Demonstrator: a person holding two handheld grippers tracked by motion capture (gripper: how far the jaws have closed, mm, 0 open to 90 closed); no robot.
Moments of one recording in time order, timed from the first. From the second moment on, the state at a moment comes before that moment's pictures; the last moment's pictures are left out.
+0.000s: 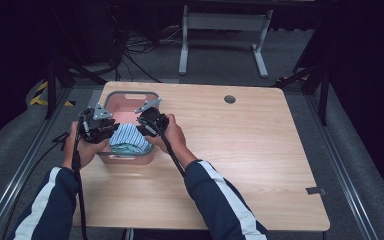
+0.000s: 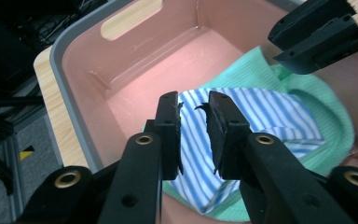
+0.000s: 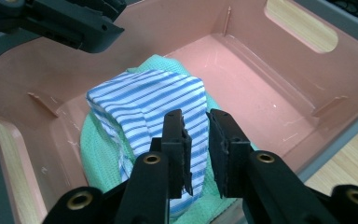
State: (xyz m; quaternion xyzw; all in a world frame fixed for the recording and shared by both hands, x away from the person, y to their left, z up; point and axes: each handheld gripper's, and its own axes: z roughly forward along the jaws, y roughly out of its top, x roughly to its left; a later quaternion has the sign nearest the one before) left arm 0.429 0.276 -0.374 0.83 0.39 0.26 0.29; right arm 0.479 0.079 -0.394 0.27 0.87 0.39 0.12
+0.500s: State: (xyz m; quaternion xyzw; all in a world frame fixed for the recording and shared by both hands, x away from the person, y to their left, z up) left arm 0.406 0.257 -0.359 0.81 0.38 0.28 0.35; right arm 0.469 0.051 -0.376 0.25 0.87 0.40 0.14
